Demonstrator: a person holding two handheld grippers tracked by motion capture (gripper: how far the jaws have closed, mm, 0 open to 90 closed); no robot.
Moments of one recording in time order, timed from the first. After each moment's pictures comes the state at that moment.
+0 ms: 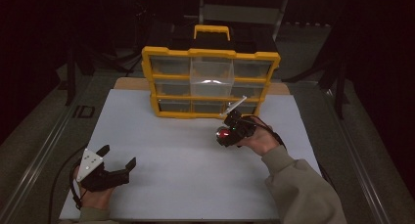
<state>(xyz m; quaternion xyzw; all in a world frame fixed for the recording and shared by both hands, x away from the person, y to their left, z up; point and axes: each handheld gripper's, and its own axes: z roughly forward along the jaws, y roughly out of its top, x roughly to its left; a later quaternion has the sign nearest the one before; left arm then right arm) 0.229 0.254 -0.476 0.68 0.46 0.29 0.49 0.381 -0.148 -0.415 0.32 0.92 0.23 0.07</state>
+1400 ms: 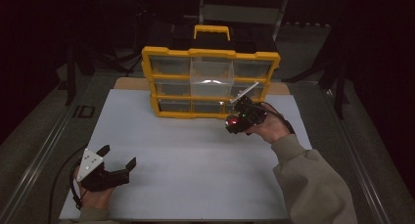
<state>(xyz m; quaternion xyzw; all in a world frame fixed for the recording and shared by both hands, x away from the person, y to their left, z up) 0.229 0.254 -0.477 0.68 0.46 0.29 0.49 0.399 -0.171 -0.380 0.34 0.91 0.23 0.08</state>
